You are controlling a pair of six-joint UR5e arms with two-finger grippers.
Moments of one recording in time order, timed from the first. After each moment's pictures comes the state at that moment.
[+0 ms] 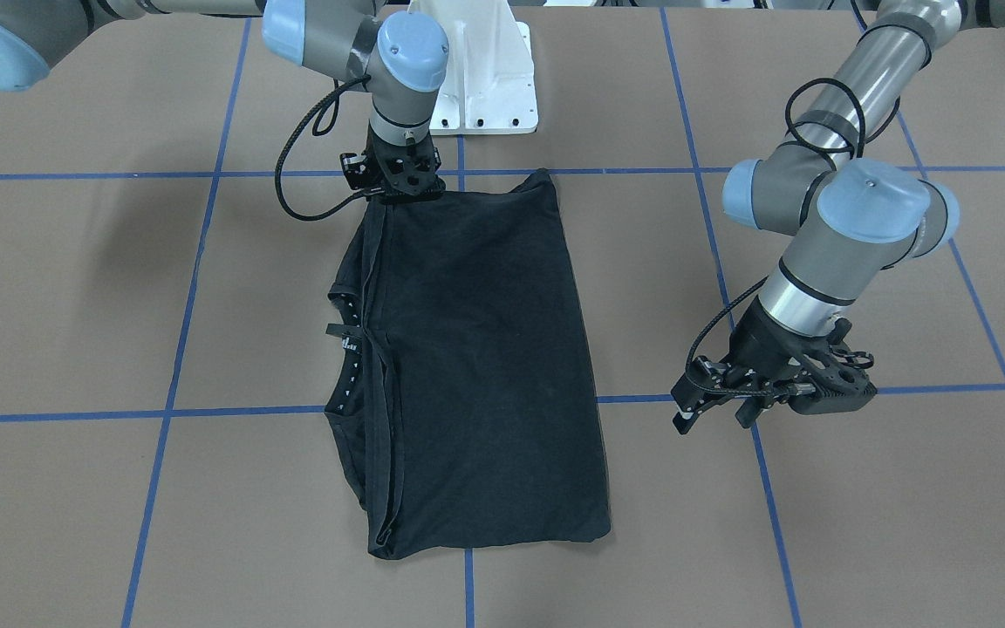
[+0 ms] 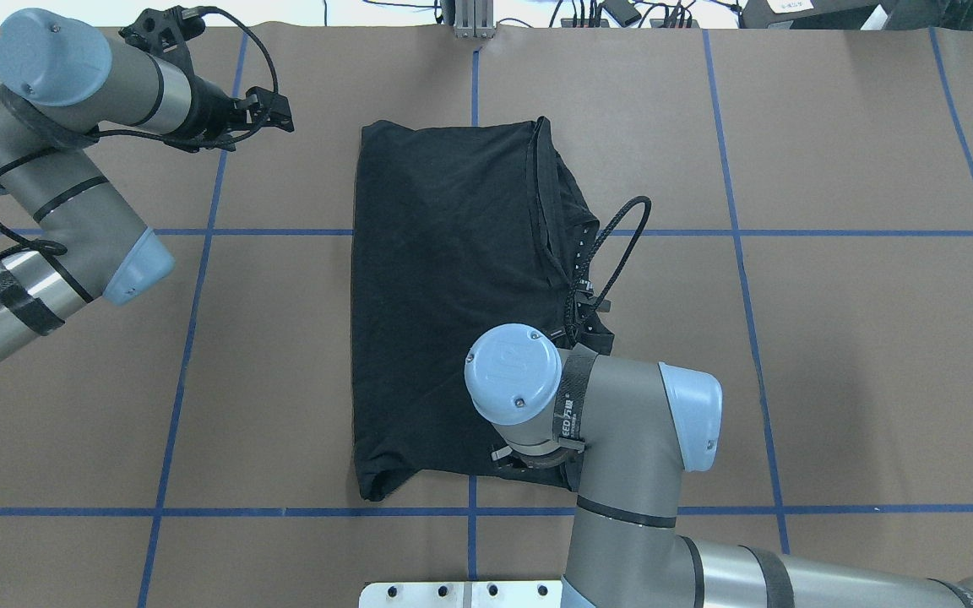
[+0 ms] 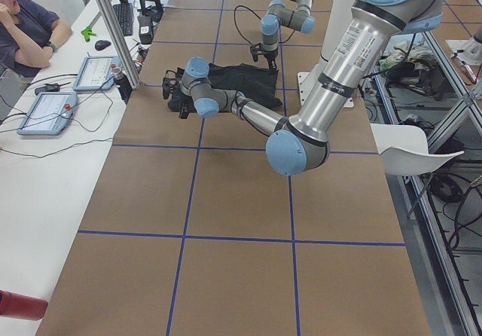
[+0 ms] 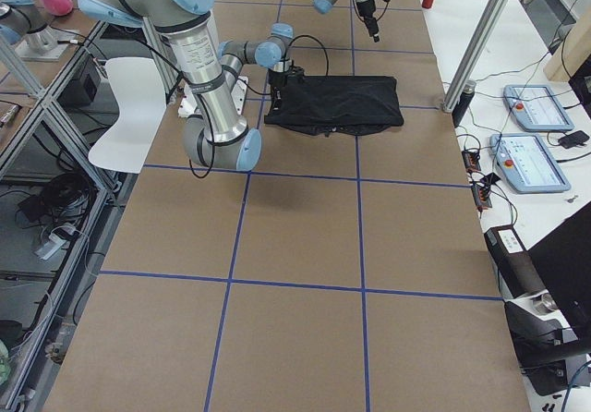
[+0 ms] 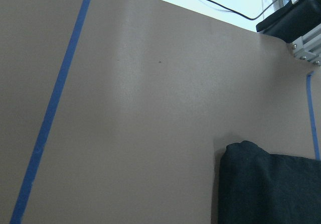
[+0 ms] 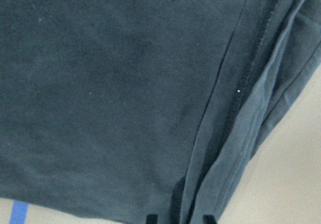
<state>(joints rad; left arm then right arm) -0.91 -2.11 -1.40 -2.28 -1.95 -1.27 0.29 -0.90 1.78 -1.95 1.83 1.04</state>
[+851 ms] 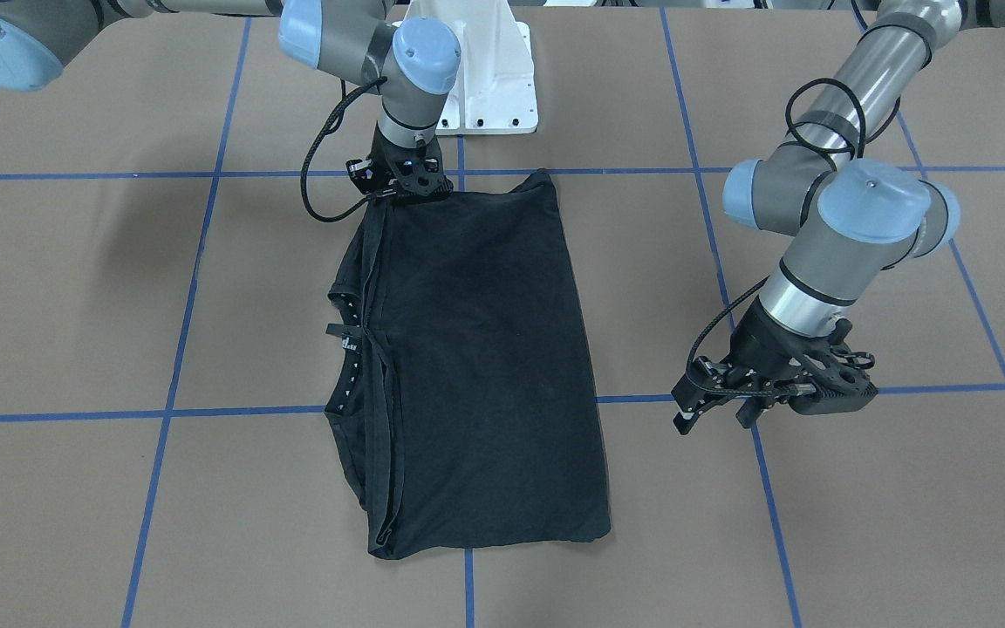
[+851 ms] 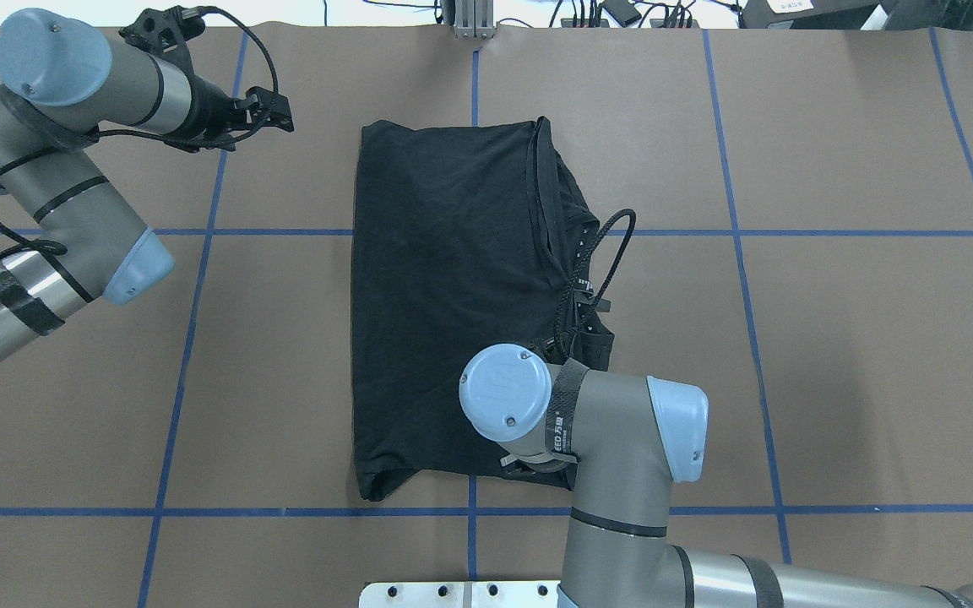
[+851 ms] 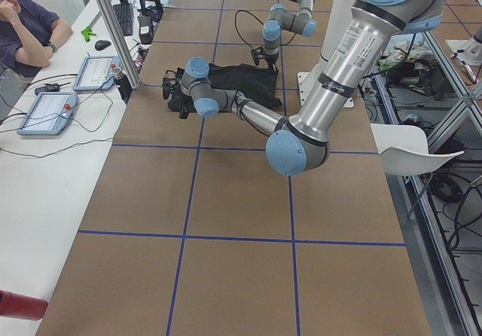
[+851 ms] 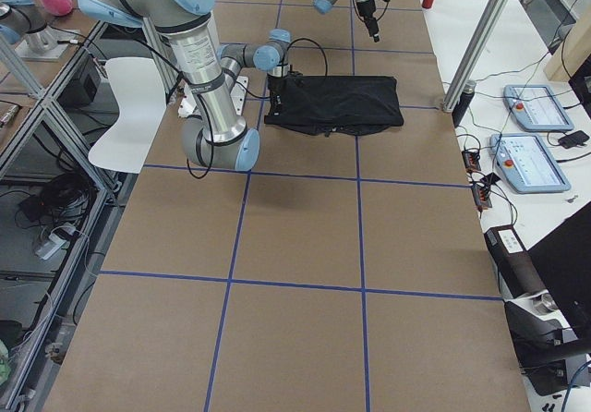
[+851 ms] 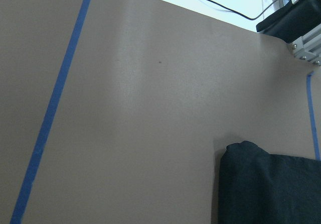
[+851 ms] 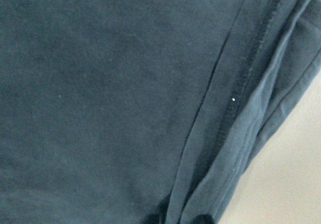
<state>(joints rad) -0.91 -2.11 -1.40 -2.28 -1.95 -1.27 0.27 -0.91 1.75 -1.96 1.77 1.01</state>
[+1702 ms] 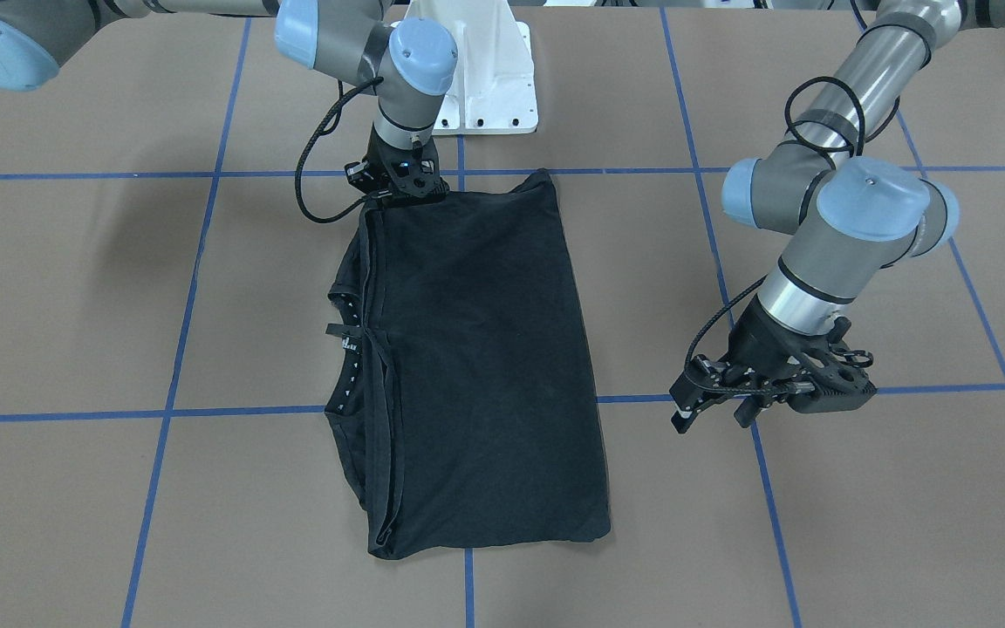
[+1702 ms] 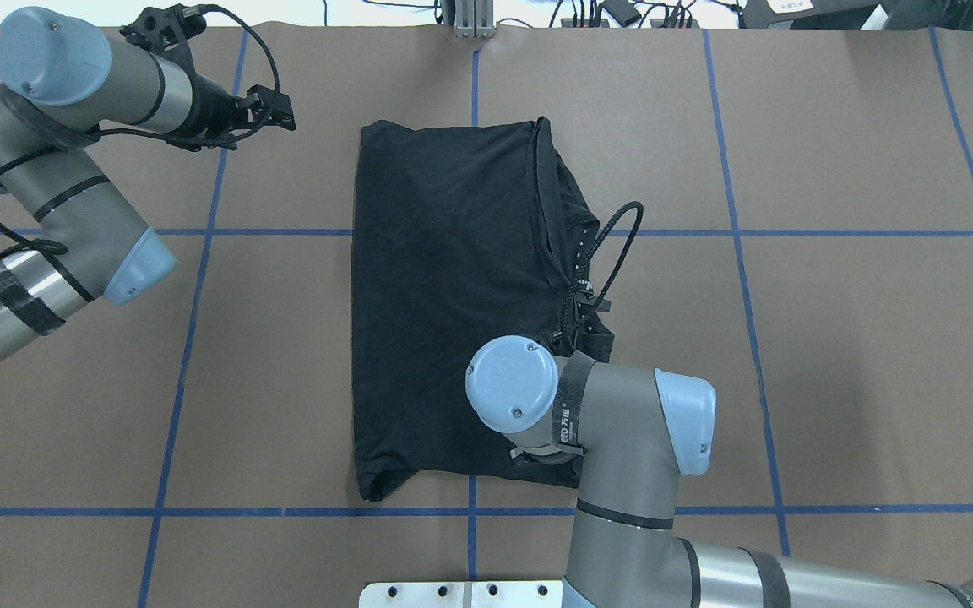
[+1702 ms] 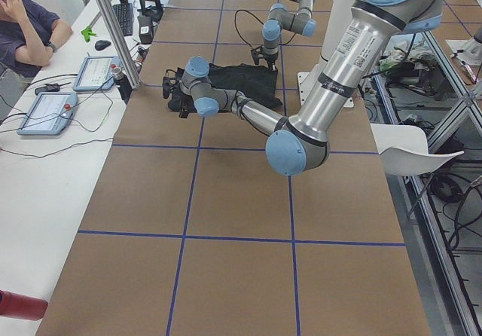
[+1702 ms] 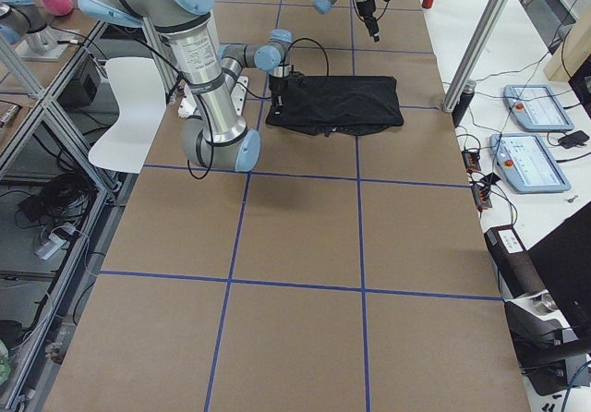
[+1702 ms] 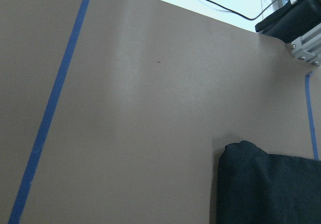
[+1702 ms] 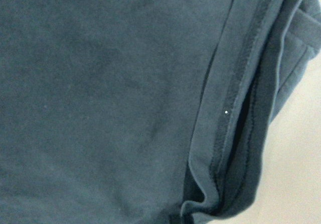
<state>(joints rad) -0.91 -2.11 -1.41 -2.28 -1.95 -1.27 0.30 -0.91 1.77 -1.97 1.77 1.01</state>
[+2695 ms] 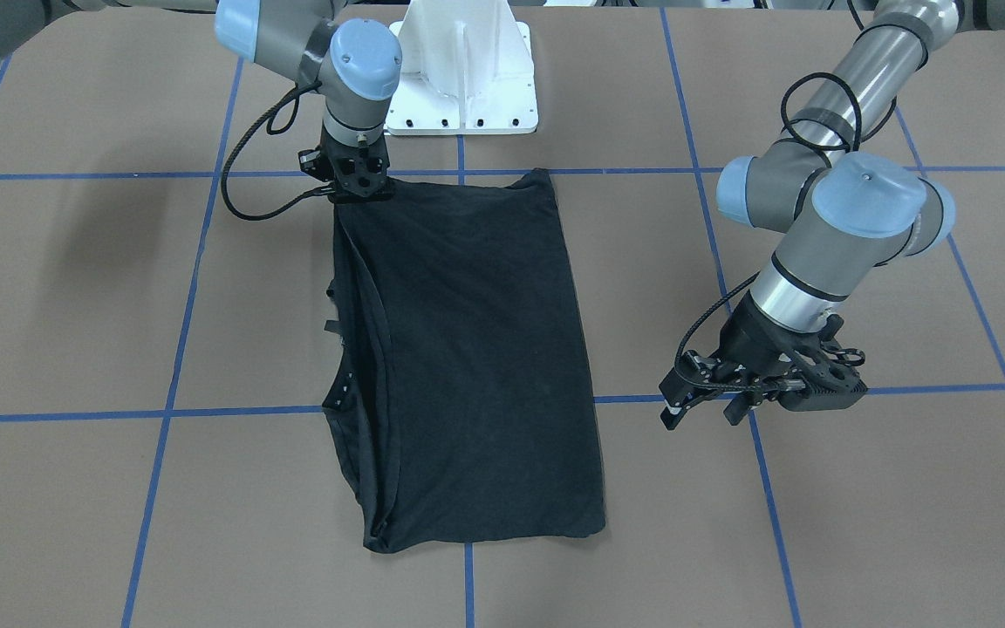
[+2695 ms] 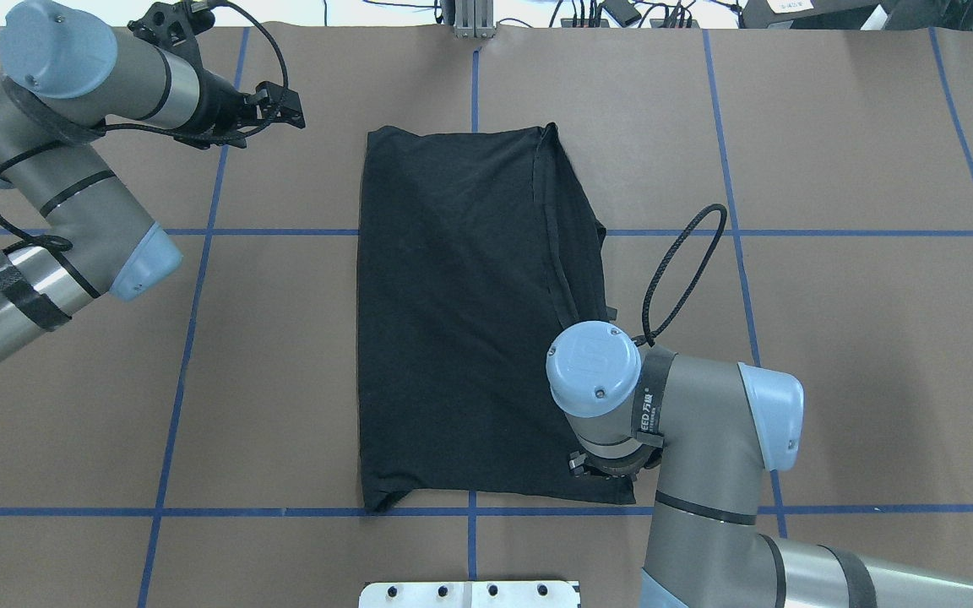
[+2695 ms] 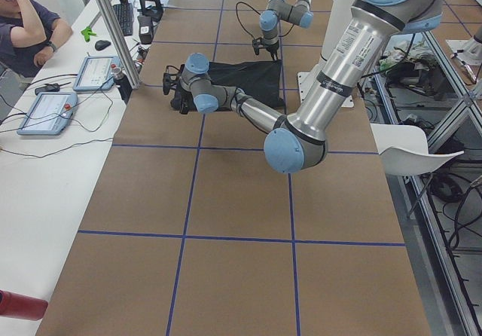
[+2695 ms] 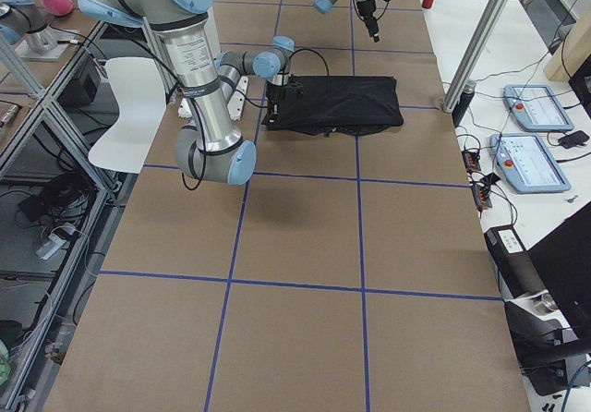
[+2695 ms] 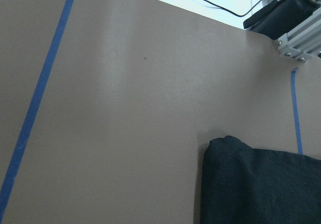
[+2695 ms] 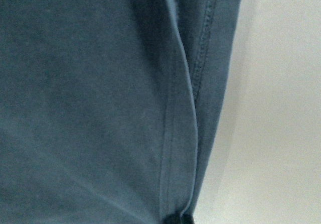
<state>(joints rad) -0.91 -2.13 -1.41 -2.27 -1.97 -1.27 0.32 -1.07 1.88 -2.00 1.92 1.07</state>
